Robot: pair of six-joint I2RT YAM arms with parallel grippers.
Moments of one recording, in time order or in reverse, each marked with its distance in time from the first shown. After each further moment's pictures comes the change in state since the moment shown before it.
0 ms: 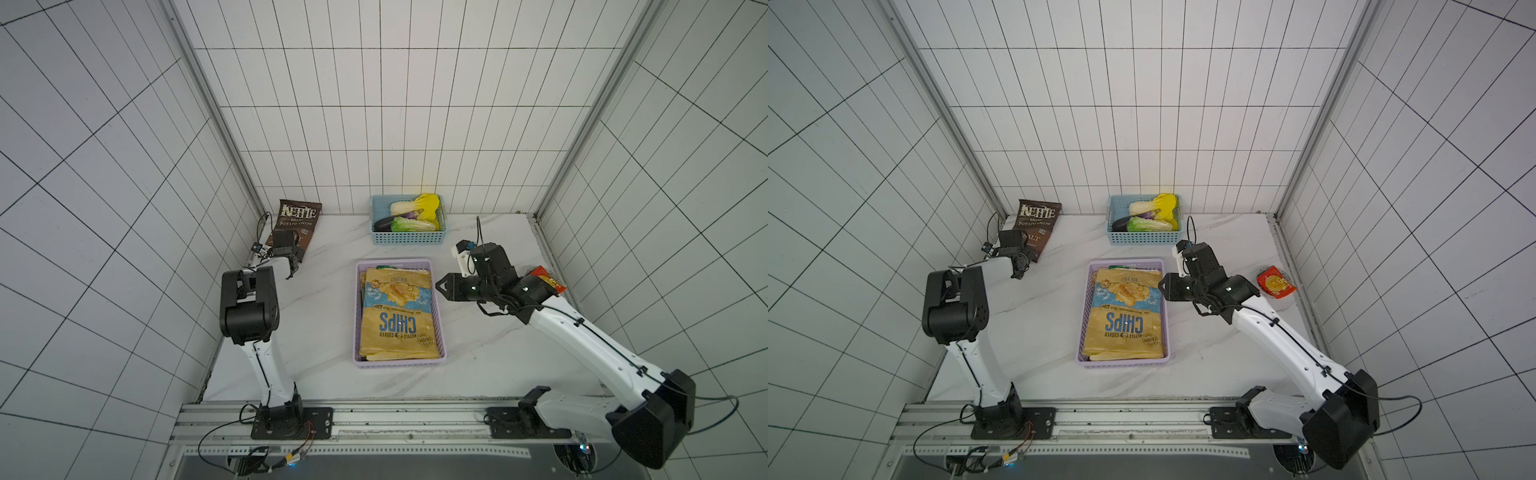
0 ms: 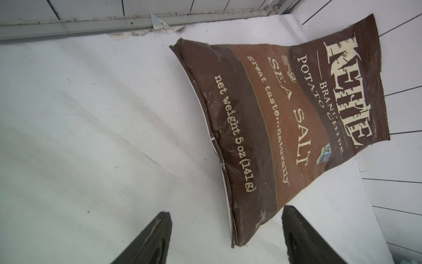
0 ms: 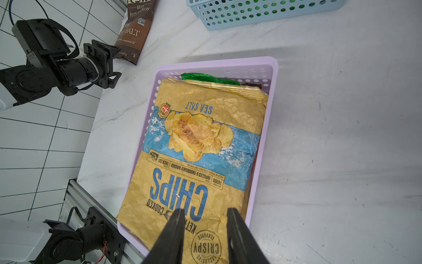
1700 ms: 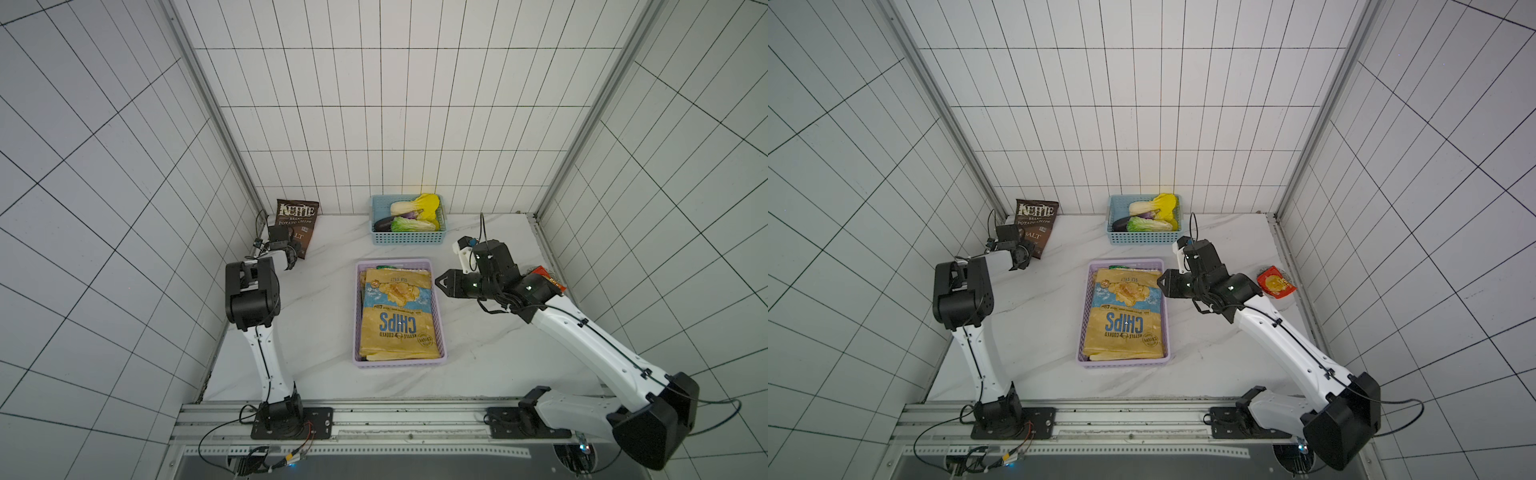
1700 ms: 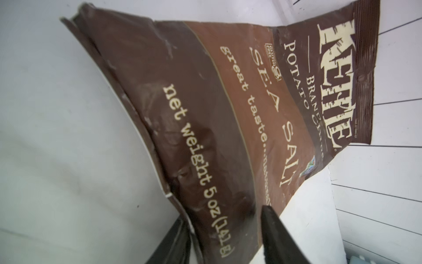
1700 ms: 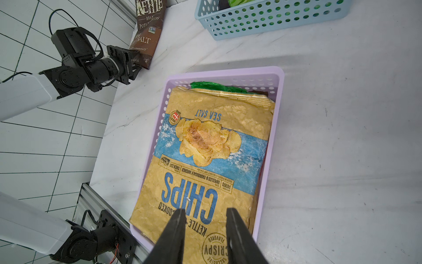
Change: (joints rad) left arm 0.042 0.181 0.185 0.040 0.210 -0.061; right arm 0.000 -0.015 0.024 0.004 -0.013 0.031
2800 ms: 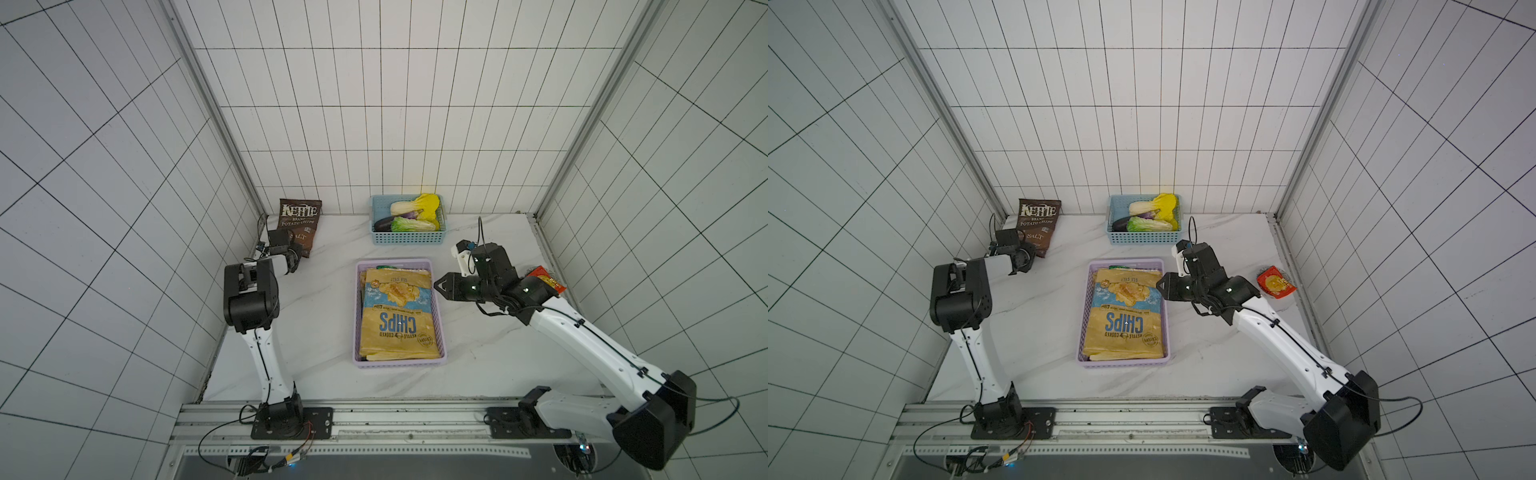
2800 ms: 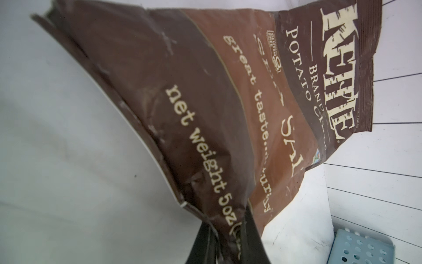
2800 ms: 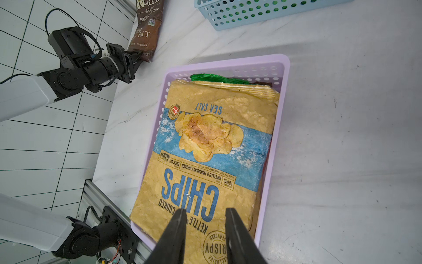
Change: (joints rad) left arm -0.002 -0.049 -0.096 0.063 0.090 -0.013; right arm 0.000 -0.001 -0.038 0.029 -0.028 0.015
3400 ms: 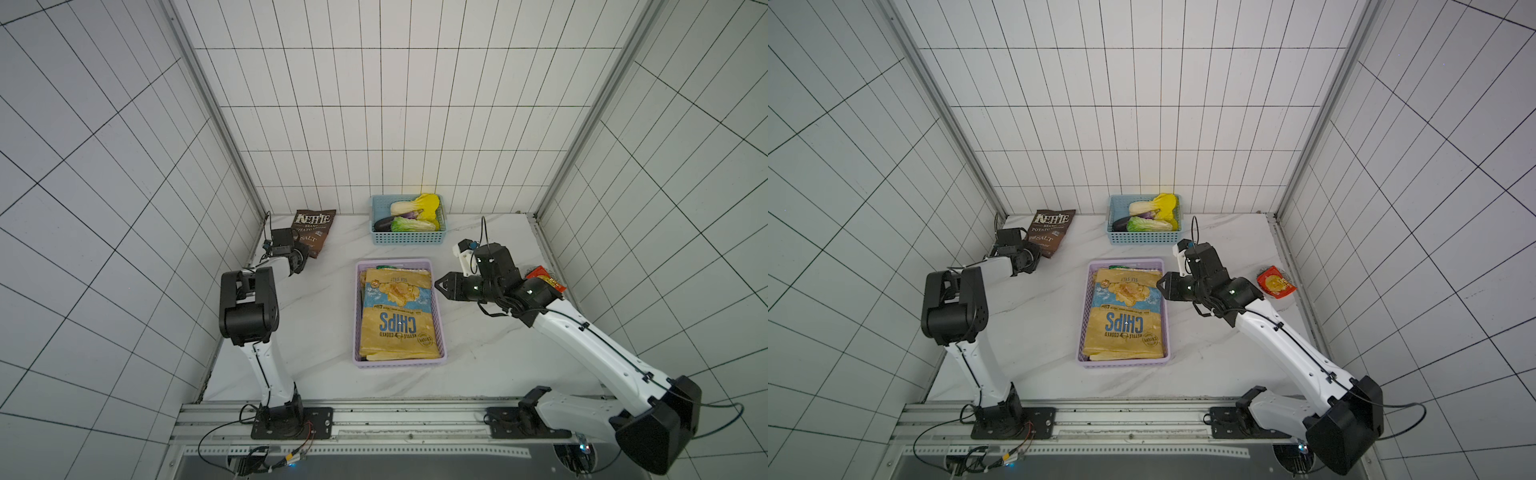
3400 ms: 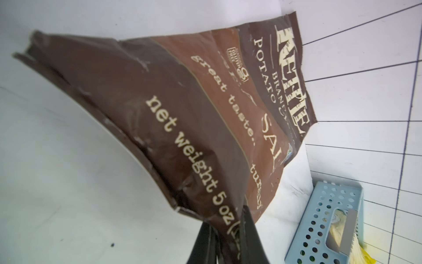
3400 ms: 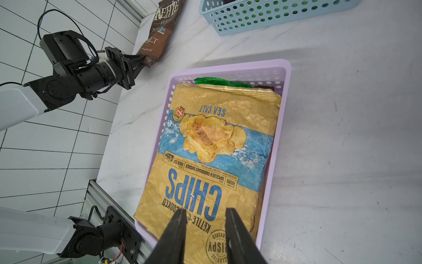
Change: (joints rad) left arm -0.043 -0.162 -0.095 -0.050 0.068 0.004; right arm 0.000 -0.025 -0.006 0.004 -0.001 0.003
